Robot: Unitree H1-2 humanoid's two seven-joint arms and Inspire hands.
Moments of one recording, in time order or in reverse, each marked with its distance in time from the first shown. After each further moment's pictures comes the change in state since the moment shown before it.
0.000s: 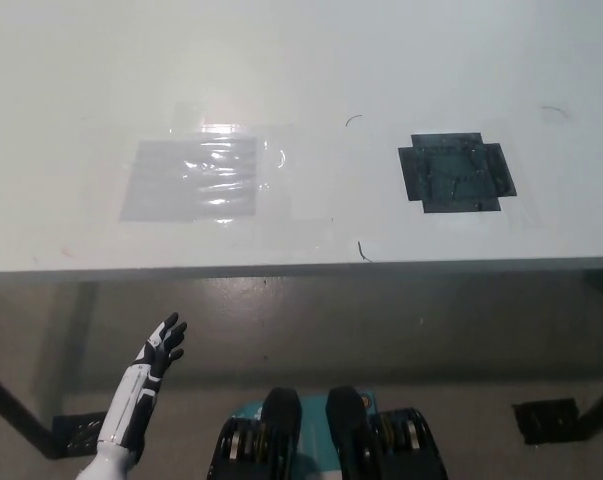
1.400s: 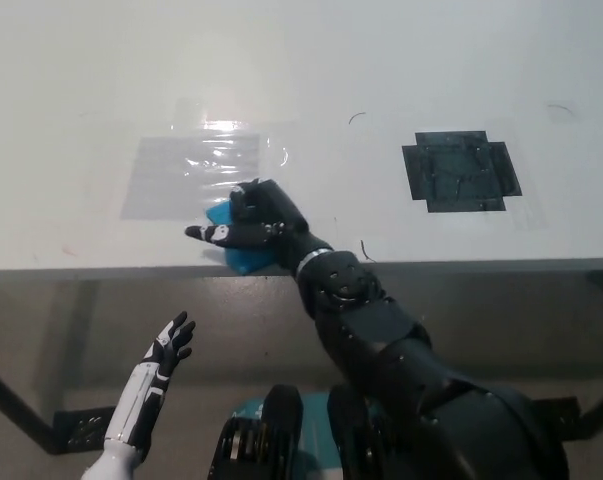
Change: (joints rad) left_arm -0.006 0.000 -0.020 -0.006 0.002 0.008 -0.002; right_arm -0.206 0.681 0.413 -0.003 -0.192 0.032 0.022
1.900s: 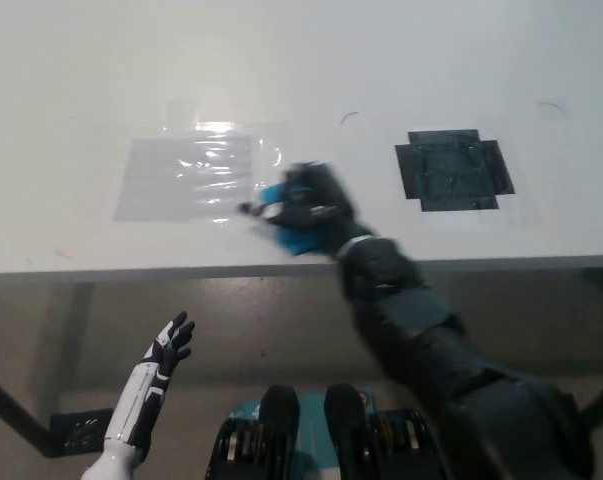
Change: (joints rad) left_arm 0.000 0.000 -0.001 0.001 0.002 0.004 0.002; right_arm -0.007 -0.010 0.001 -0.001 0.009 0.009 -0.027
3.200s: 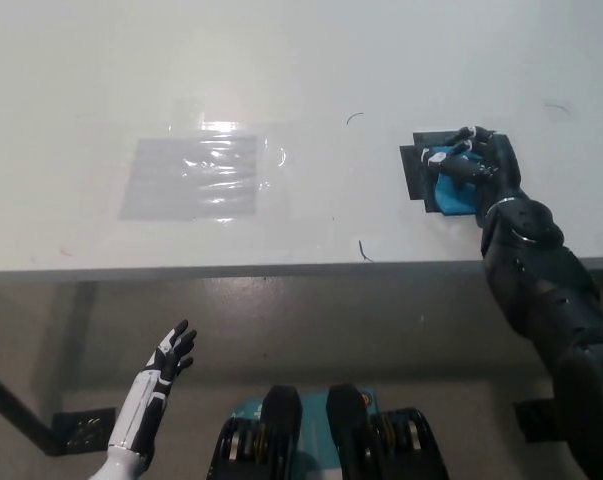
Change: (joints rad) left_arm 0.014 -0.014 0.000 -0.001 -0.005 0.027 0.007; right_arm 0.005 -0.307 -0.163 0.024 0.075 0.114 -0.142
